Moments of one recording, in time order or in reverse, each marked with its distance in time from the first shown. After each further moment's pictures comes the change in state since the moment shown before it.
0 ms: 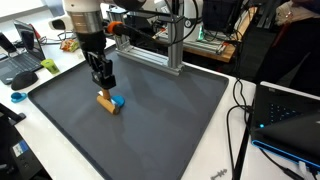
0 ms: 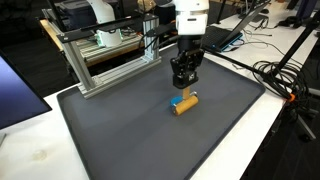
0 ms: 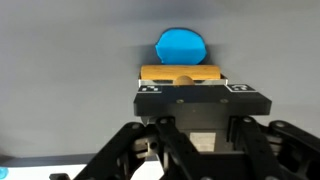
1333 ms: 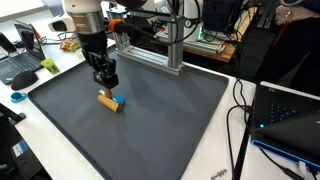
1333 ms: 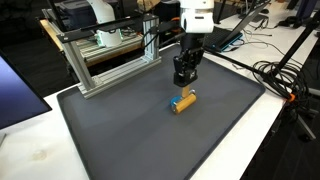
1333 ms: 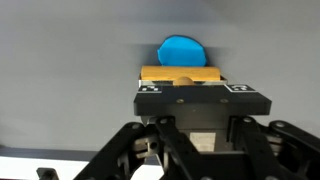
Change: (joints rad) arm 0.016 0.008 0.000 0.036 -0.043 -0.077 -0.055
